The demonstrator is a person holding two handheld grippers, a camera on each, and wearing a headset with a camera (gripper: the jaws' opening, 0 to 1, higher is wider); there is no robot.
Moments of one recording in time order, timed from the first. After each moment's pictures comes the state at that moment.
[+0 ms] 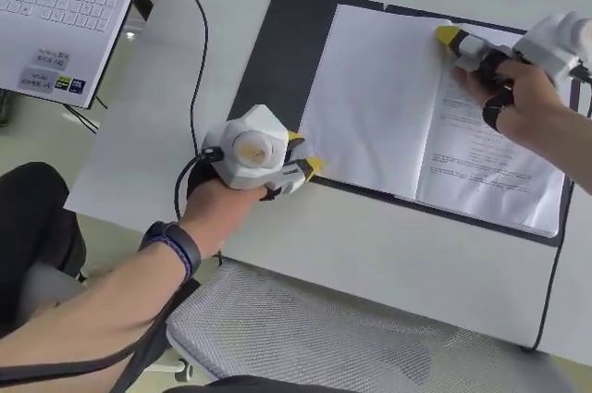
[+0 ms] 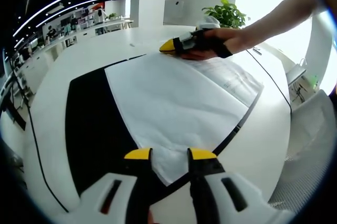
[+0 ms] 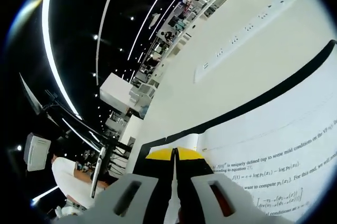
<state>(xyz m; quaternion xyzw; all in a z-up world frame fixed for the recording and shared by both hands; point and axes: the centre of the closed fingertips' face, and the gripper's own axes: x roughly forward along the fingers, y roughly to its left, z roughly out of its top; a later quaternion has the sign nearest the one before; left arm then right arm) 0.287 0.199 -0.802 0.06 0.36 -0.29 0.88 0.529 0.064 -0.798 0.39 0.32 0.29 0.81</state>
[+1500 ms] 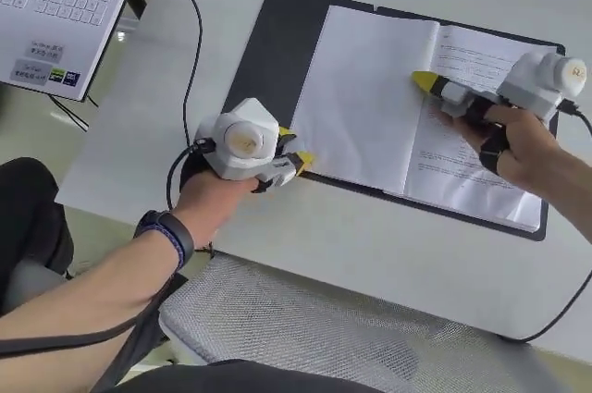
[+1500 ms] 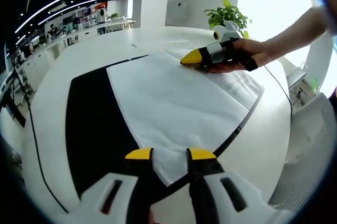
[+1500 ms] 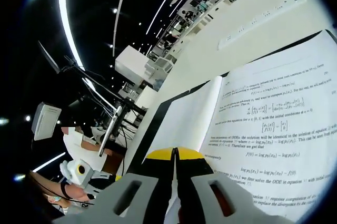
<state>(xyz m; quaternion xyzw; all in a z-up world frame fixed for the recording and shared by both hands) 0.288 0.201 -0.803 0.05 0.36 -0.29 0.89 0.426 0.075 -0.797 0.31 0.36 0.41 0.78</state>
